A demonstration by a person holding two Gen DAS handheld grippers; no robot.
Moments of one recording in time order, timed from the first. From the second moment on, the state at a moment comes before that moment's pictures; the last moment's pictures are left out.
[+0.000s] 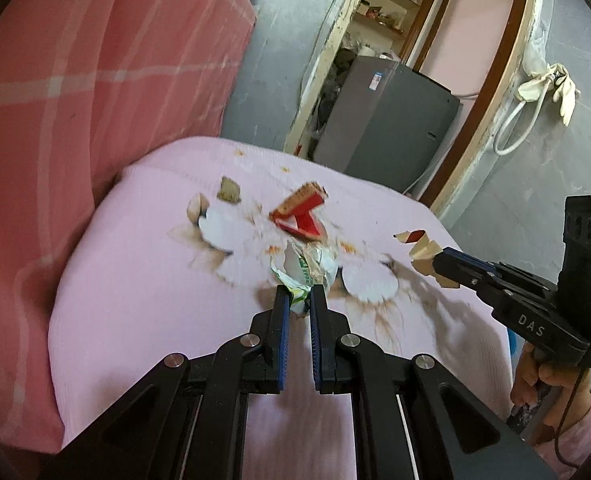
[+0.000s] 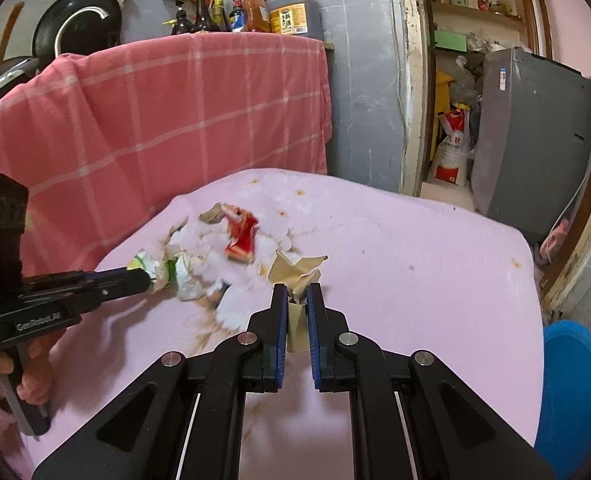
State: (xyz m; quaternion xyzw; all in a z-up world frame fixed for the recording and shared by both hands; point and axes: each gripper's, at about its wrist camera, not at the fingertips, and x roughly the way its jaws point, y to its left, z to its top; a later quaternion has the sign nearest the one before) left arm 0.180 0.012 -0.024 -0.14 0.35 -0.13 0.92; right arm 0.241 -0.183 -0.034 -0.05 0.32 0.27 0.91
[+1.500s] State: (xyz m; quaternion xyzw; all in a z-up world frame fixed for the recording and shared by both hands) left arm 0.165 -0.057 0.034 -0.08 0.23 -0.15 0.96; right arm 0.189 -0.237 0.003 0.00 0.19 0.23 0.95
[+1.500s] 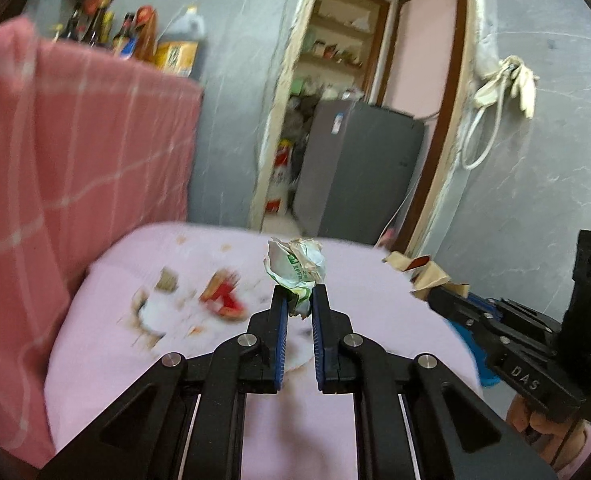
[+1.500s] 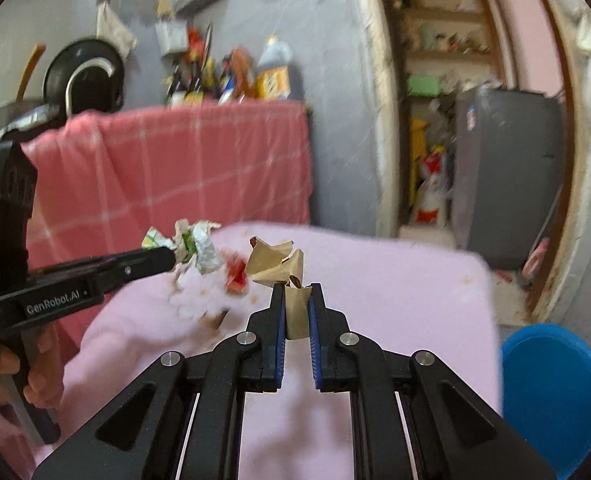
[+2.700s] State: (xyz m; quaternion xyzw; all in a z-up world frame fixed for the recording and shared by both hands) left arm 0.246 -0.352 0.003 -0.01 0.25 -0.34 0.91; right arm 0.168 -0.486 -0.020 0.09 0.17 -0.07 0.98
